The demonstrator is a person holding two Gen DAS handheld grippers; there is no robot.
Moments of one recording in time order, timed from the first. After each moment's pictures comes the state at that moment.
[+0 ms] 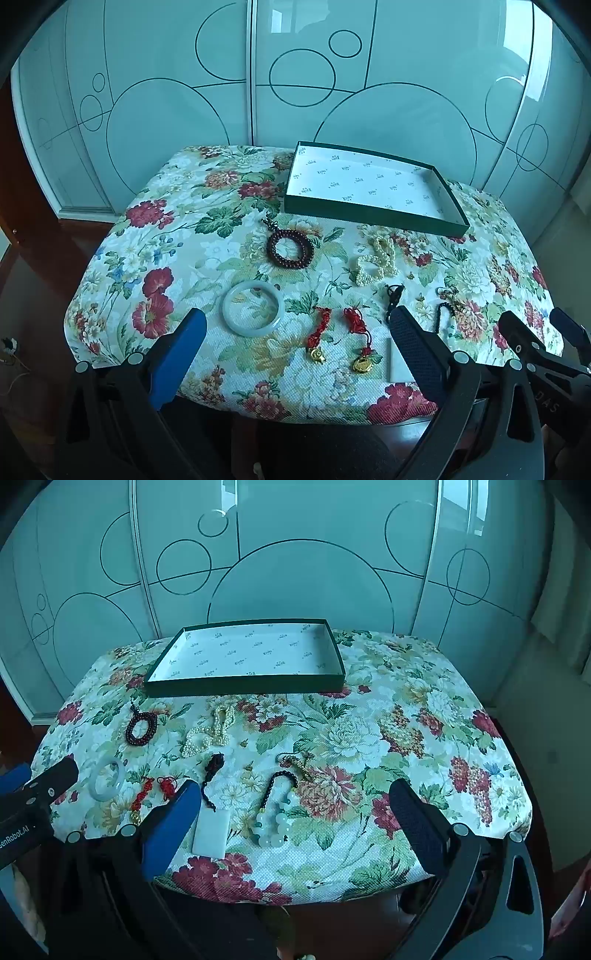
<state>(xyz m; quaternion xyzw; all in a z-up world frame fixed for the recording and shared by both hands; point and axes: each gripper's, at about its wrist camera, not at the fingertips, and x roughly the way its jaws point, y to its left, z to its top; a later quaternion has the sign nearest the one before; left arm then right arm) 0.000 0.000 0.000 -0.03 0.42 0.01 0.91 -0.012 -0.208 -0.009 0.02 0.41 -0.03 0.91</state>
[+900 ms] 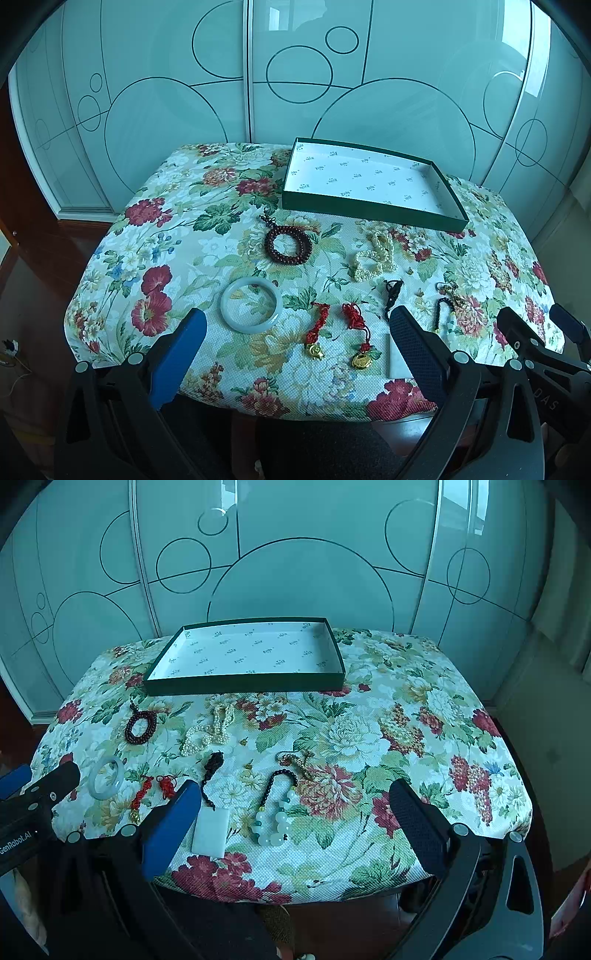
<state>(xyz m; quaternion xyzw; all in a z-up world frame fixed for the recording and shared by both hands) -0.003 -0.005 -0.004 -0.03 0.43 0.01 0.90 -0.012 -0.208 -0.012 0.02 0.41 -0.03 0.91</state>
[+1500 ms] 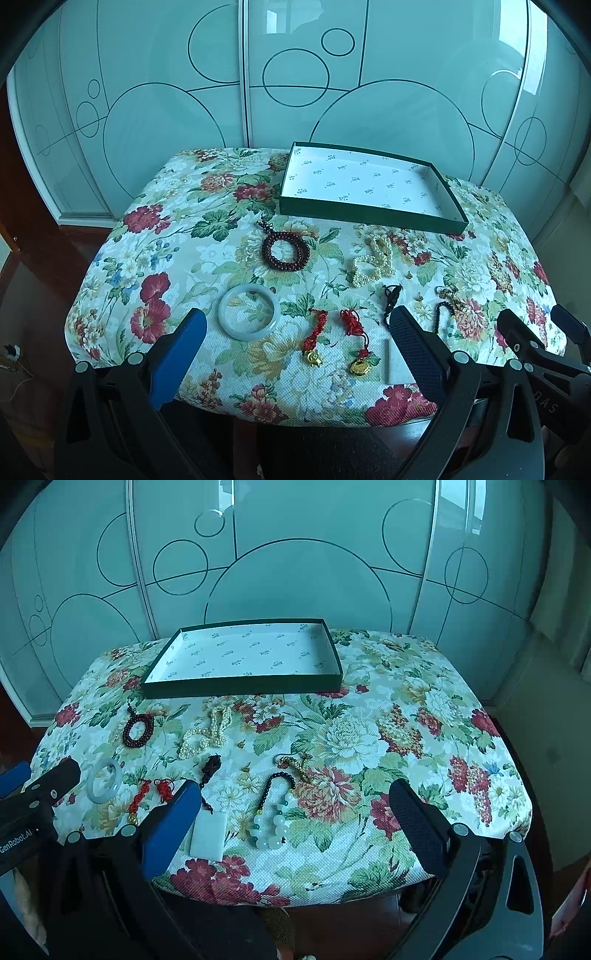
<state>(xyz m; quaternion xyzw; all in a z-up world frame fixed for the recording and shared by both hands) 0.001 -0.007 -0.004 -0.02 0.42 0.01 0.91 -0.011 -0.209 -0.011 0.02 0.41 -0.03 0.91</state>
